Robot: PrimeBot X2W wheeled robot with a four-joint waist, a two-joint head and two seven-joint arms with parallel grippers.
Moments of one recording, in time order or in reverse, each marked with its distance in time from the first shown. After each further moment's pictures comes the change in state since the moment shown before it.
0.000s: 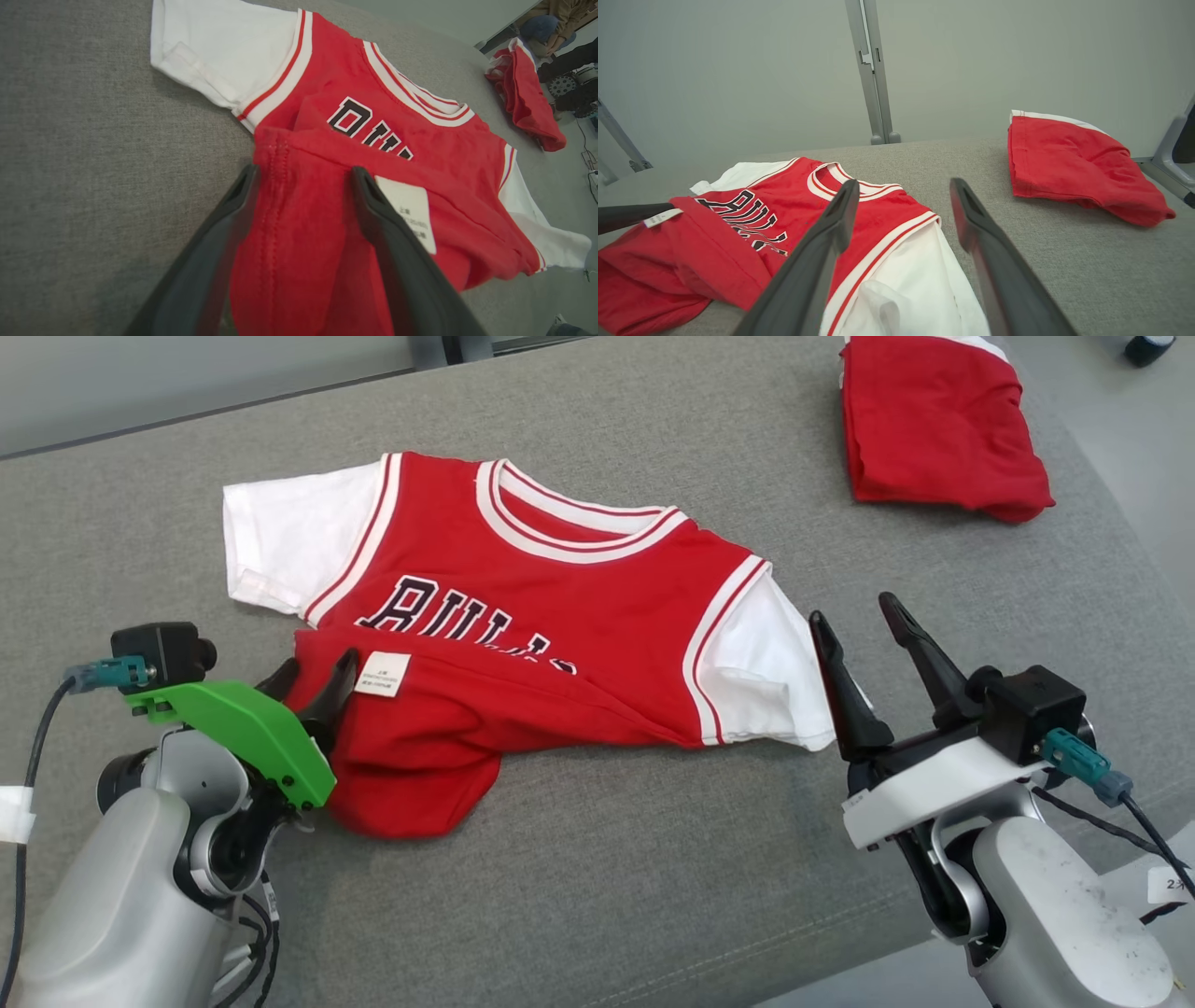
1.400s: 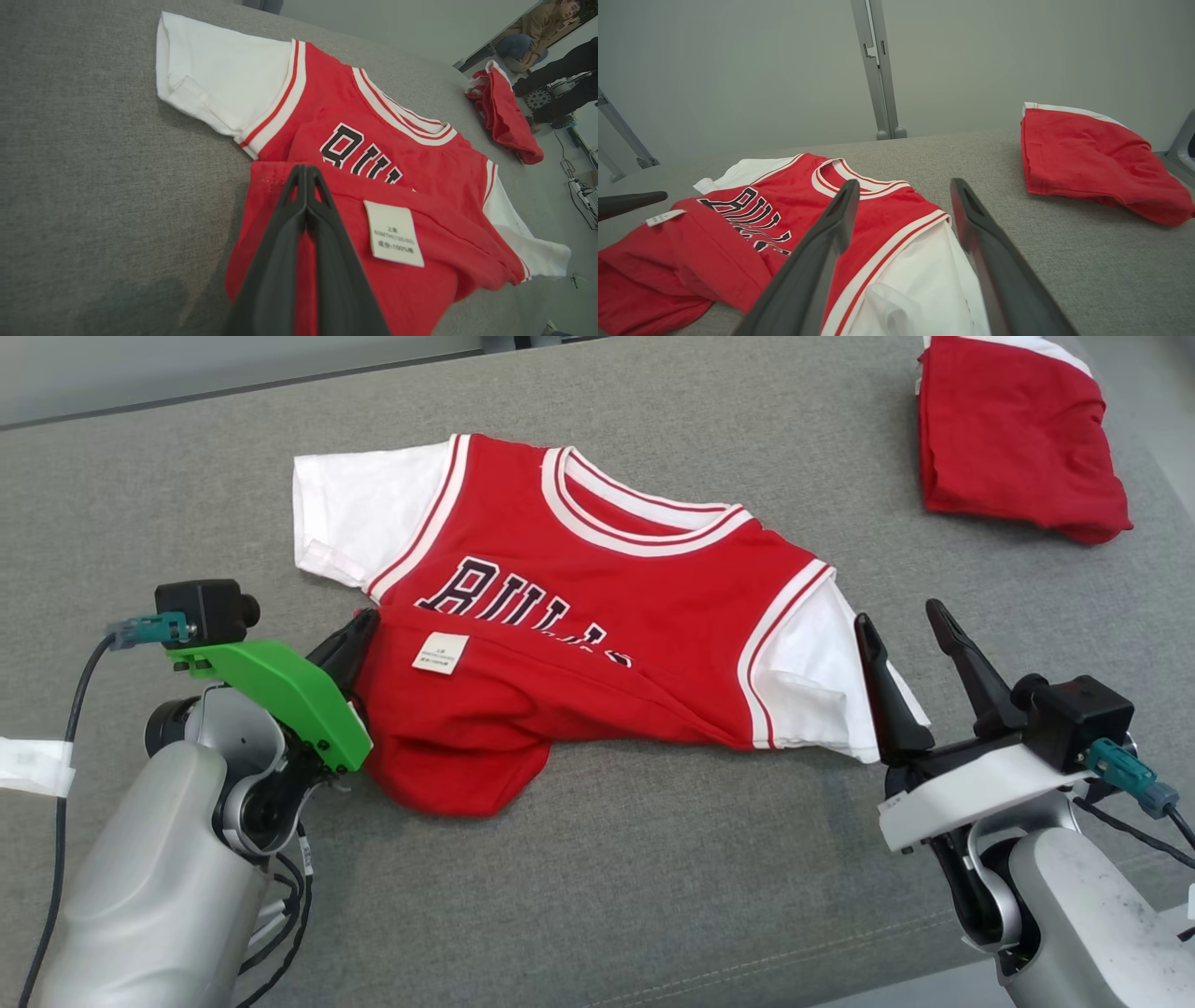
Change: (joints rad) left arm -0.118 -0.072 -0.035 0.154 0.007 -0.136 -0.054; right arm 0.048 -0.022 -0.056 -0.034 0.016 -0.025 0.006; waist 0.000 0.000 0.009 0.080
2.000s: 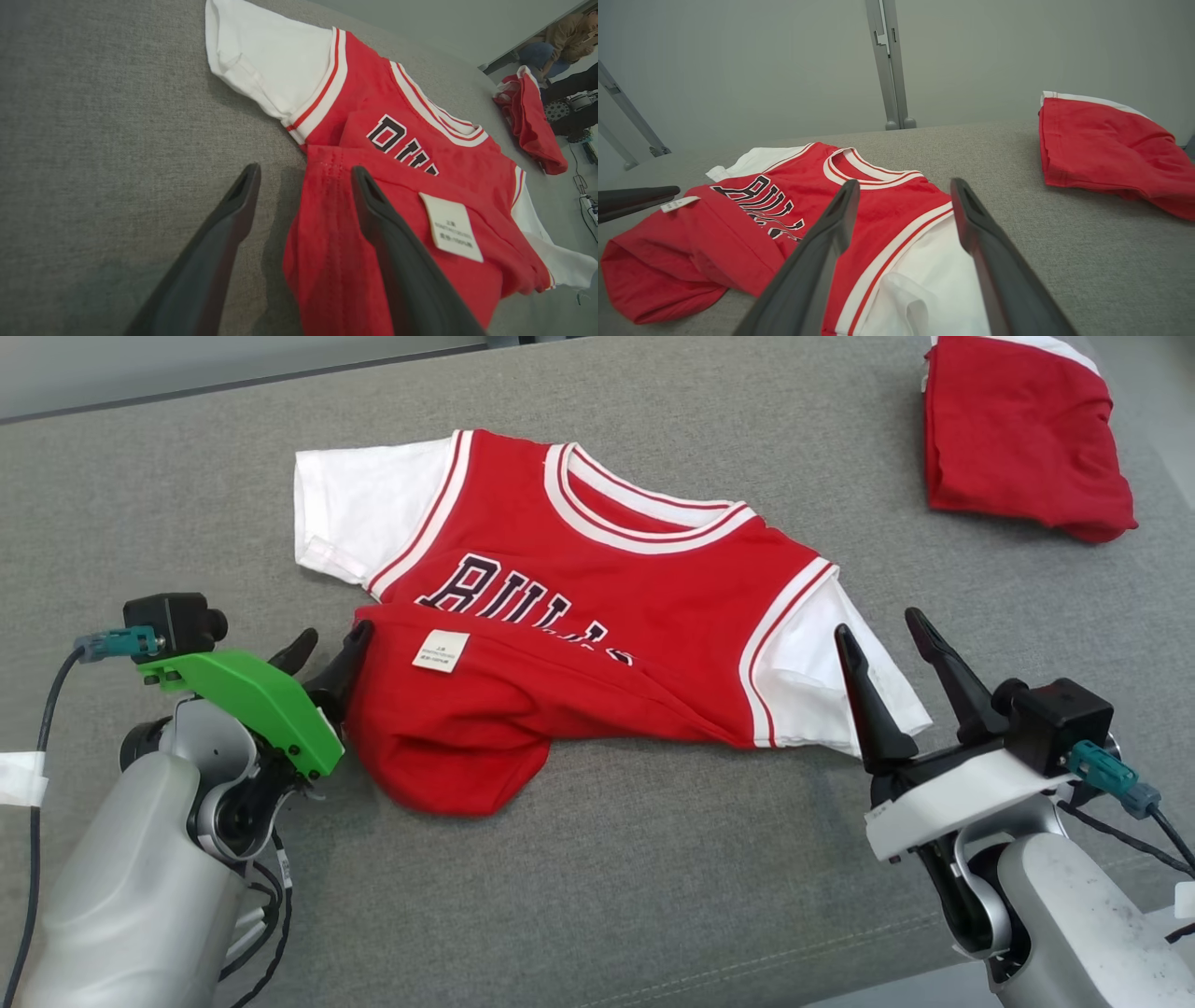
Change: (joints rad) left arm -0.004 0.014 0.023 0.059 -0.025 -0.008 -0.003; right arm 0.005 -0.002 0.024 -0.013 0.000 0.000 0.022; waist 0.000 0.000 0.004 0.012
